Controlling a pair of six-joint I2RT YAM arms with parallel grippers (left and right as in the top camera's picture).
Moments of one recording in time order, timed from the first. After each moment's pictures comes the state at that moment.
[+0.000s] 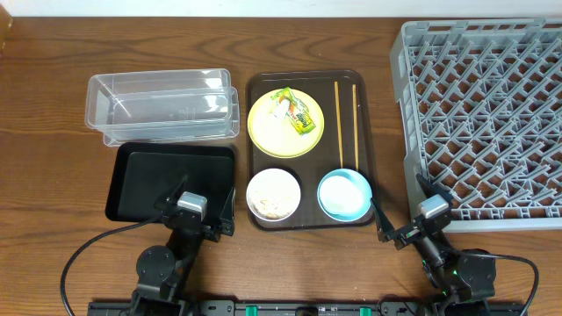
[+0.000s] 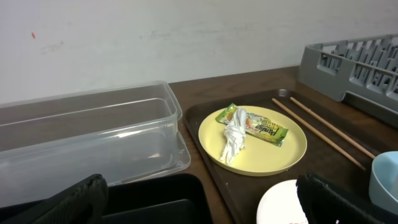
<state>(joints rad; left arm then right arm) -0.20 0.01 0.02 -0.11 0.10 0.01 0.15 0.01 0.01 -0.04 -0.34 -0.03</state>
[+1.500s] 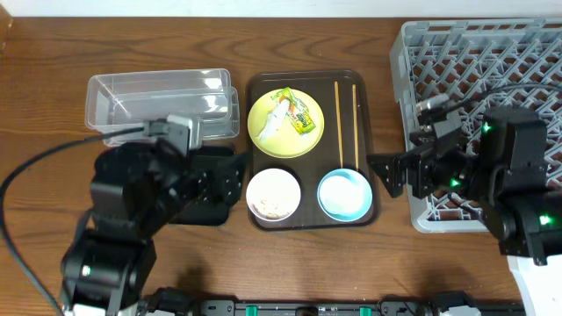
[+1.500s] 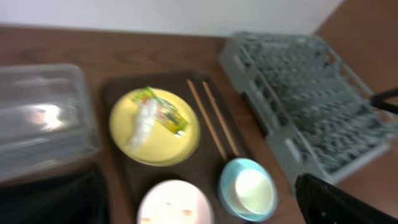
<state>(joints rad) -0.20 0.83 1.04 -0.73 0.41 -0.23 0.15 1.05 1.24 -0.96 -0.53 -0.02</state>
